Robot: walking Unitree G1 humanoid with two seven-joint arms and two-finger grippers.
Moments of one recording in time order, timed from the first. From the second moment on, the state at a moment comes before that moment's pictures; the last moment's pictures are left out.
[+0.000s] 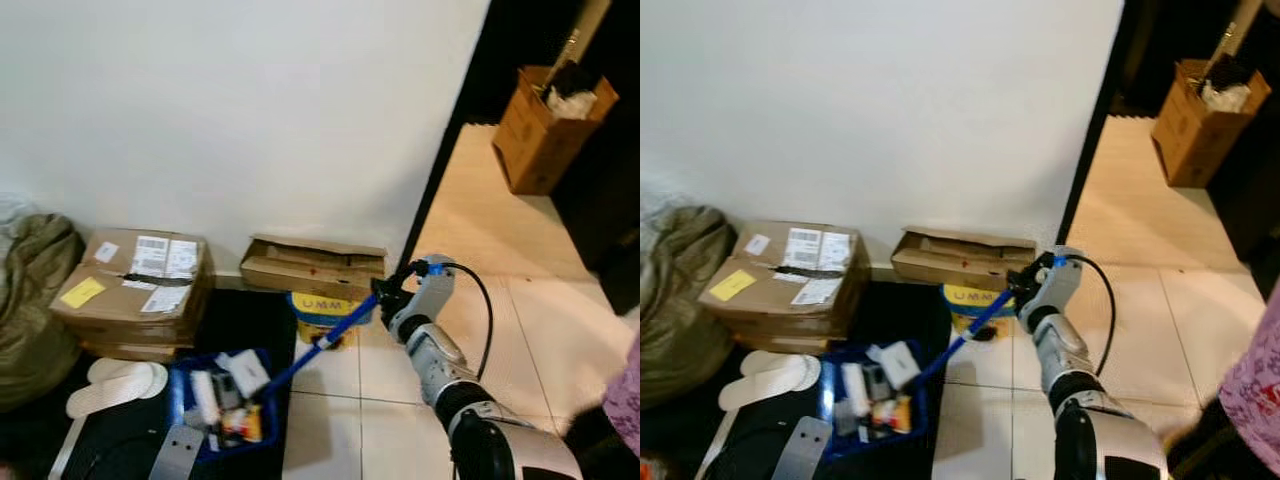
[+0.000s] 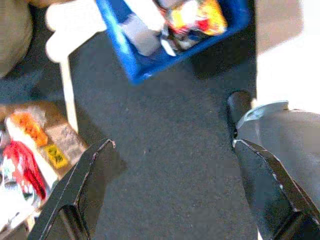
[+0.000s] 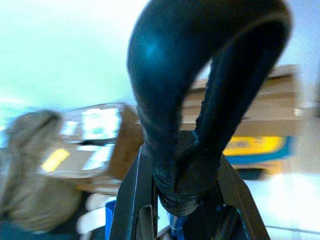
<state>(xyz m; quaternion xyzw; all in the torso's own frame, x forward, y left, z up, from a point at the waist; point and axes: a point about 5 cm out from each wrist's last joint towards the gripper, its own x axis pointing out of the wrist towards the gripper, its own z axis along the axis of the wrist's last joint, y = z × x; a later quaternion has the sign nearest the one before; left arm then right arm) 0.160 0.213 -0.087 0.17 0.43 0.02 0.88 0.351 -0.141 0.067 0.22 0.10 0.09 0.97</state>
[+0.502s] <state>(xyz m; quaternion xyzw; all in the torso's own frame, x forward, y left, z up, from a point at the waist) 0.152 0.212 -0.091 0.16 0.46 0.02 0.87 0.353 -0.133 0.071 0.23 0.09 0.10 0.96</state>
